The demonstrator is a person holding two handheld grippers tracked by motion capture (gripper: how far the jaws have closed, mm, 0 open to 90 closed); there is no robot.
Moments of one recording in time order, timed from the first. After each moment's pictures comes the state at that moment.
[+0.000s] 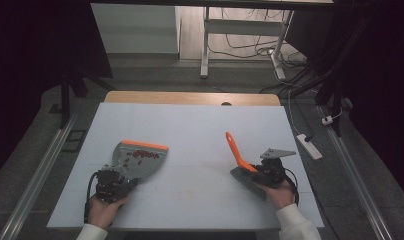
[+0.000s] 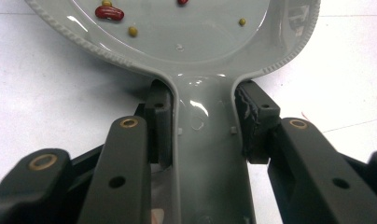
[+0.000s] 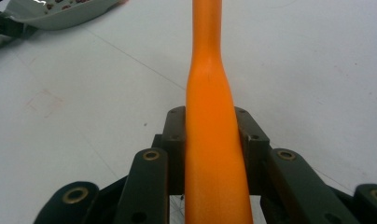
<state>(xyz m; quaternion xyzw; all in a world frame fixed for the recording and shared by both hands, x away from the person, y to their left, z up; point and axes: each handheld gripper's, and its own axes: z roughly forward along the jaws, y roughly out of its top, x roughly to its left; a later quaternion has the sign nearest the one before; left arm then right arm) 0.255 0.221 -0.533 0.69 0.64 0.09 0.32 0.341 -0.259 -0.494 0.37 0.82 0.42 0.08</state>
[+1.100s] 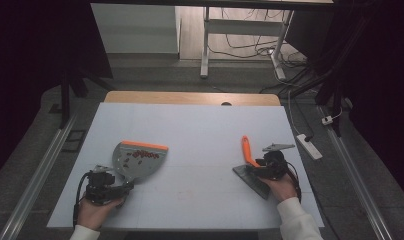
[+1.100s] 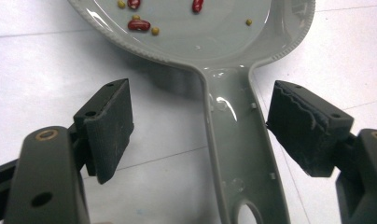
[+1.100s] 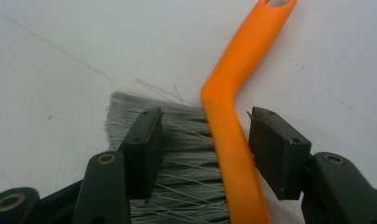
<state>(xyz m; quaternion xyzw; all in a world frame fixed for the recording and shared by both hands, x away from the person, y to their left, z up) 0.243 0.239 -0.518 0.71 0.62 0.11 0.32 0.372 -0.275 -0.509 0.43 0.83 0.34 0.11</state>
